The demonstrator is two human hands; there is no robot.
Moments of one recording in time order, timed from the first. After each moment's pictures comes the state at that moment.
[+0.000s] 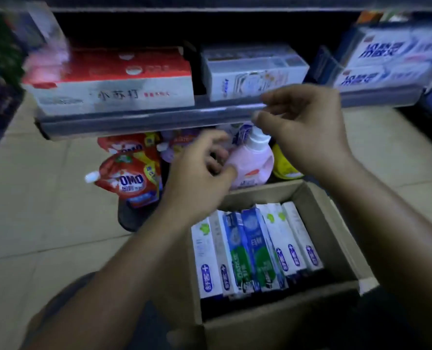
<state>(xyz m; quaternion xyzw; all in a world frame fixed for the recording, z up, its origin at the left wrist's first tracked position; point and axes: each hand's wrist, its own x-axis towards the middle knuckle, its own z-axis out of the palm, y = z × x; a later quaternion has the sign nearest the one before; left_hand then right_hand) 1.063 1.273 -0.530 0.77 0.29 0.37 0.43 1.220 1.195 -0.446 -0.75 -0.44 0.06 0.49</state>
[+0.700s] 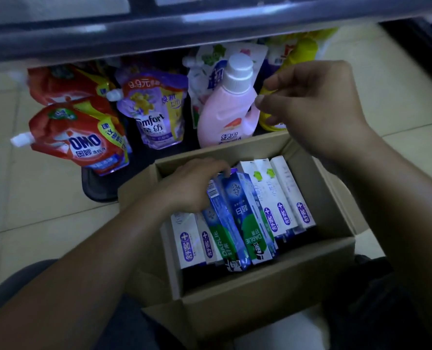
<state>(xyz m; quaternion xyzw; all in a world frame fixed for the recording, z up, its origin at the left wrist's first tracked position) 1.094 1.281 -0.671 0.93 0.16 -0.07 0.32 1.253 1.156 -0.517 -0.80 -0.34 0.17 0.47</state>
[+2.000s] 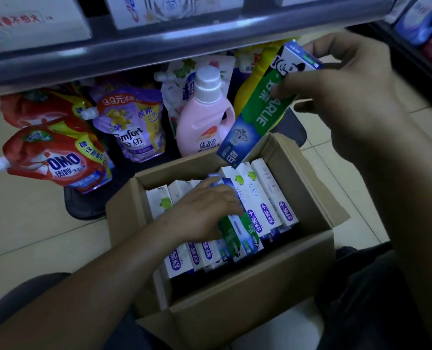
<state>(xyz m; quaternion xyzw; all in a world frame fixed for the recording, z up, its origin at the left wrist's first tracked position) 1.111 1.226 -0.670 0.98 -0.08 -0.02 0.17 1.271 1.116 -0.471 -0.75 -0.27 0.15 0.58</state>
